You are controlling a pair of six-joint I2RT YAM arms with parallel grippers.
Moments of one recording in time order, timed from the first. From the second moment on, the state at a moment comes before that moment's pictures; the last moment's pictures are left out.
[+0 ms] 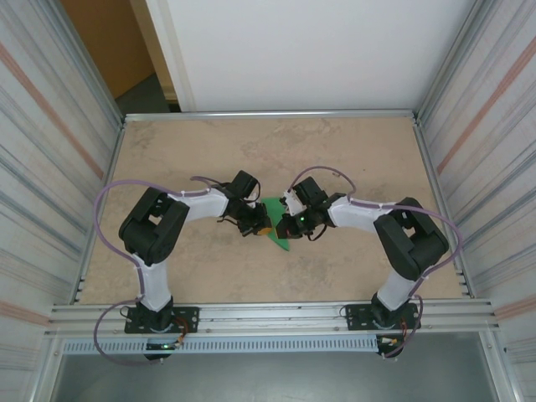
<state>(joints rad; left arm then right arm) -0.61 1.90 1.07 -0.35 0.54 -0.94 0.64 1.70 0.89 -0.28 -0.57 0.46</state>
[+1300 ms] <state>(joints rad) -0.61 1.92 1.09 -0.38 0.55 -0.94 0.64 1.78 0.89 -0.32 -0.58 0.43</state>
